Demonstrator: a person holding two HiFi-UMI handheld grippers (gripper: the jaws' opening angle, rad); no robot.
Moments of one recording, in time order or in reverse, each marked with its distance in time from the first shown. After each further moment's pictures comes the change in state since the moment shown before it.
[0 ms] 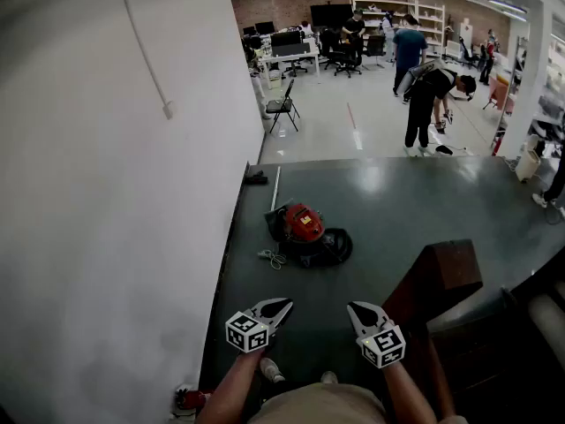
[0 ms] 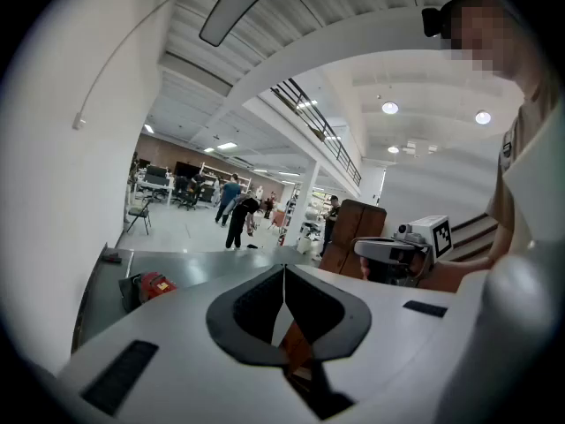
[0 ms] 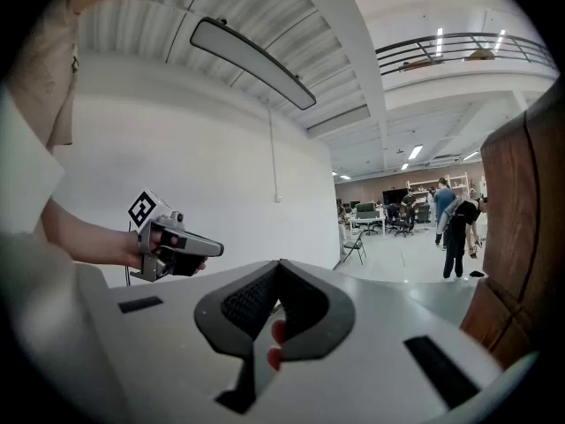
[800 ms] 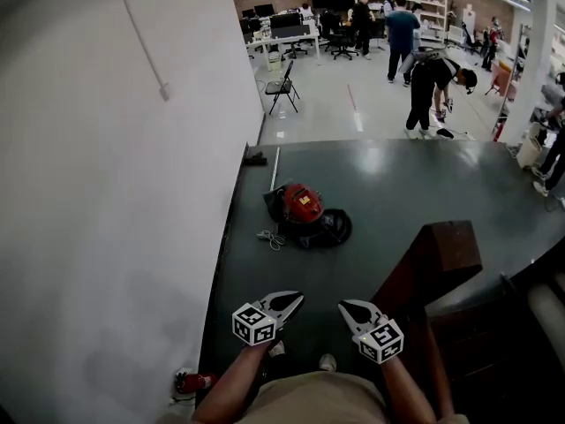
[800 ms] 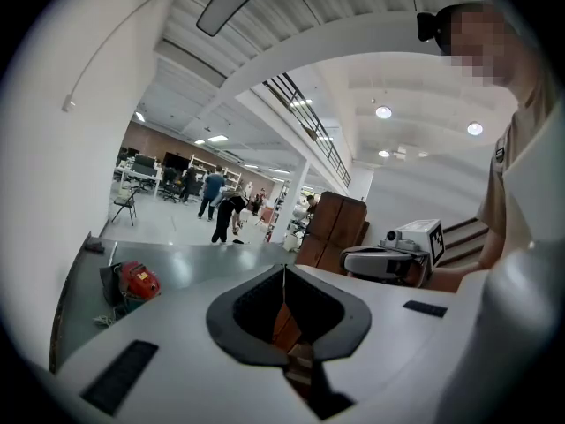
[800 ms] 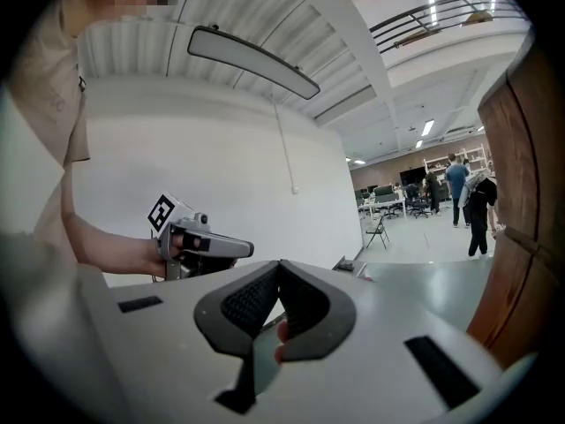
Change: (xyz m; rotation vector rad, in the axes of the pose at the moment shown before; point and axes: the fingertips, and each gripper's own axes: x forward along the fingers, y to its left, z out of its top) left arm 0.015 -0.047 -0.025 -0.024 0.013 -0.092; right arm -0.018 0.036 -0.031 0.087 0.040 0.141
